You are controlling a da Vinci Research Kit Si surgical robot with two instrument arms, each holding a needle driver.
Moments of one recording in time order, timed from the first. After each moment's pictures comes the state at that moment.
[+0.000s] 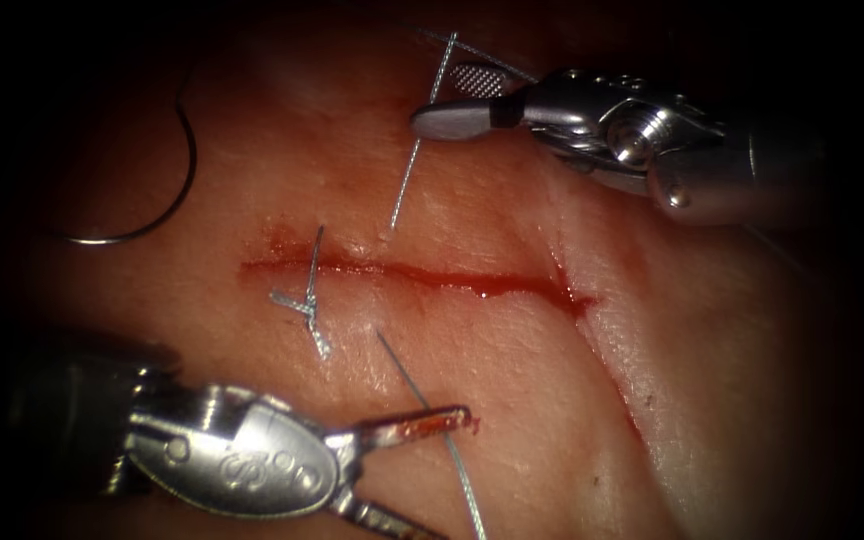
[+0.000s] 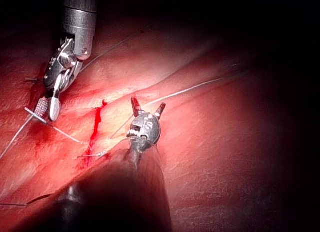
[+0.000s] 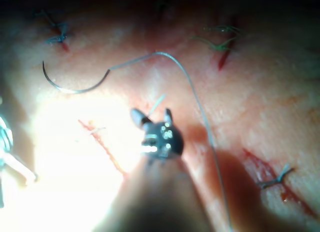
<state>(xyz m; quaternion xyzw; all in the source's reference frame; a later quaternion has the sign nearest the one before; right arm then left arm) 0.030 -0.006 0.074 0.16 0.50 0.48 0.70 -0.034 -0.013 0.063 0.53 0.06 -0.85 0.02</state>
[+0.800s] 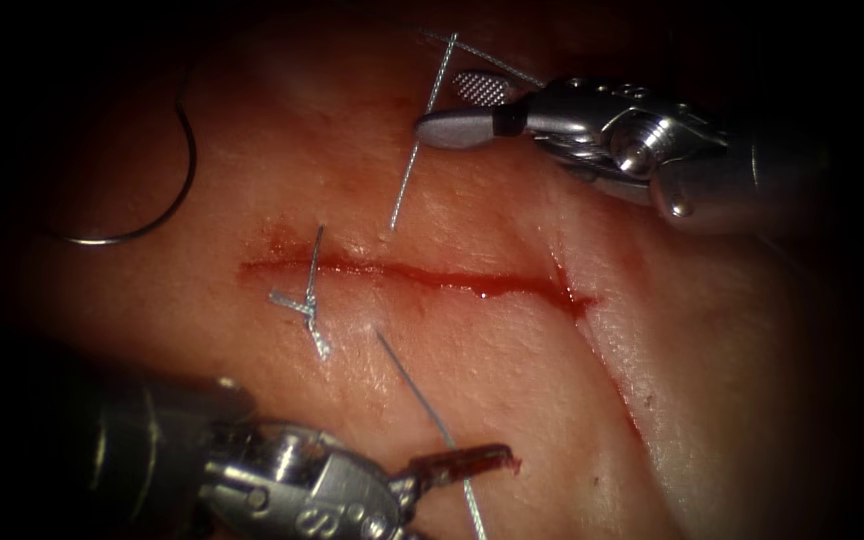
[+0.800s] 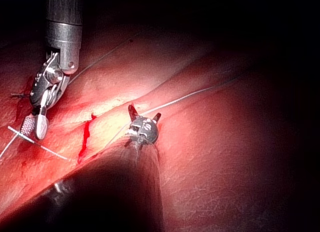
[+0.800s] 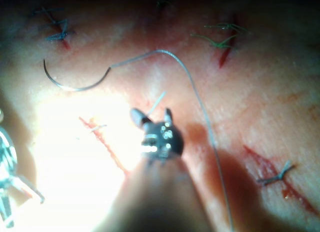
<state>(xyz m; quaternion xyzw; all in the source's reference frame) 0.030 -0.006 0.074 0.15 0.50 0.47 0.70 -0.037 -0.015 0.063 0.49 0.04 -0.87 0.08</state>
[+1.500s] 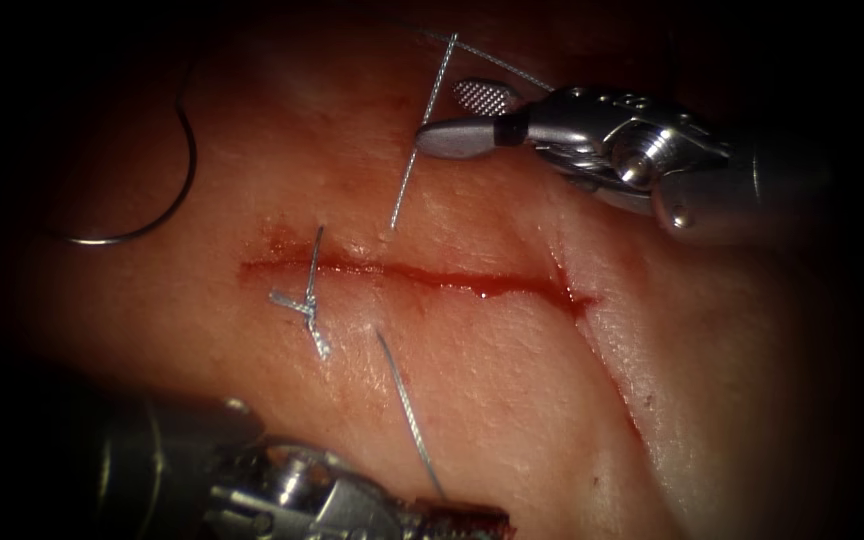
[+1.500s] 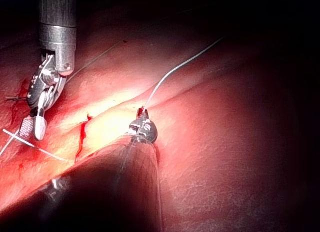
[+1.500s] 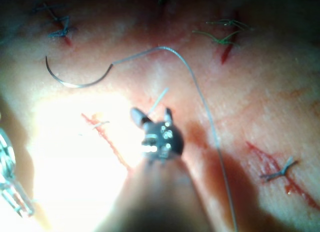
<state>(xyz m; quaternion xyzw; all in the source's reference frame) 0.030 -0.007 0.074 0.16 0.50 0.47 0.71 -0.035 -0.015 0.063 0.49 -0.01 -0.87 0.08</state>
